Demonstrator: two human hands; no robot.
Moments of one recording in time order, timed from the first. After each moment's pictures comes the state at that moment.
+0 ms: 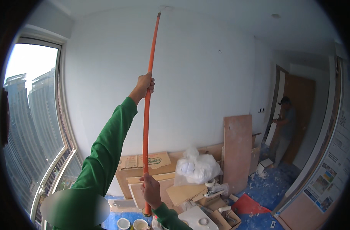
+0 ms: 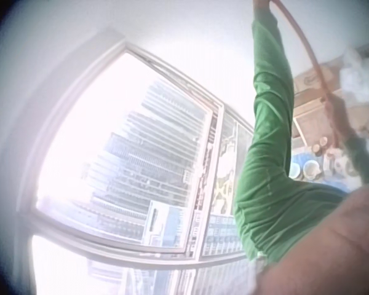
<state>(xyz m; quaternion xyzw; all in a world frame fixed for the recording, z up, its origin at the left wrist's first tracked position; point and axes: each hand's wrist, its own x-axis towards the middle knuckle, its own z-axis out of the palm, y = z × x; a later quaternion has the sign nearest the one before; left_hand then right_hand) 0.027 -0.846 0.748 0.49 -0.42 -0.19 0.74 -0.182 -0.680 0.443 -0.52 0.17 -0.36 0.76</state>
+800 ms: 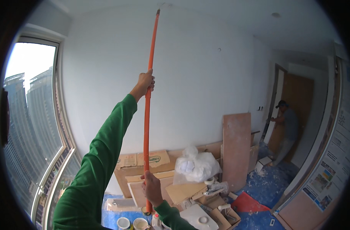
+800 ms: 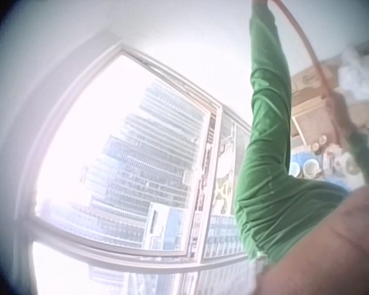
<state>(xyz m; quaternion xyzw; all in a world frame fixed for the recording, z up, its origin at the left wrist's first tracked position) 0.035 -0.858 0.747 0.51 -0.42 -0.15 0.73 -0.175 -0.686 0.447 -0.51 0.19 -0.34 0.77</state>
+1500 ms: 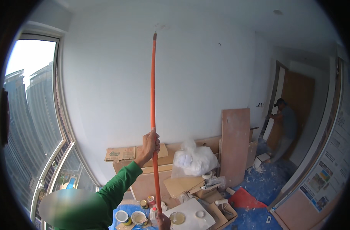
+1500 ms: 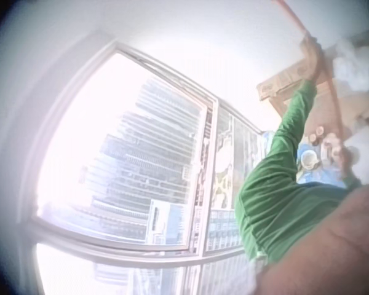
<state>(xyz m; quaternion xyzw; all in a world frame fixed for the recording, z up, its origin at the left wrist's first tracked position) -0.066 -0.777 0.501 0.48 -0.37 -0.29 0.74 -0.249 -0.629 0.152 -0.63 0.30 -0.45 0.55</state>
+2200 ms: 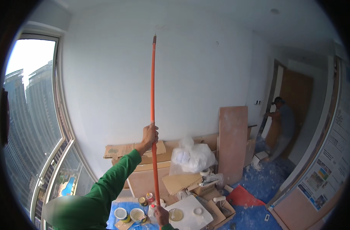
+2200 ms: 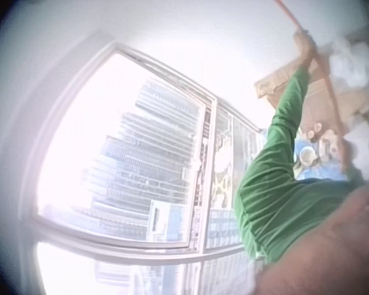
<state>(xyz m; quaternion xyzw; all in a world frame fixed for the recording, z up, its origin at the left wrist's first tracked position) -0.041 -0.818 0.492 0.52 -0.36 -0.27 0.73 -0.258 -0.651 0.171 -0.82 0.24 -0.42 0.30</state>
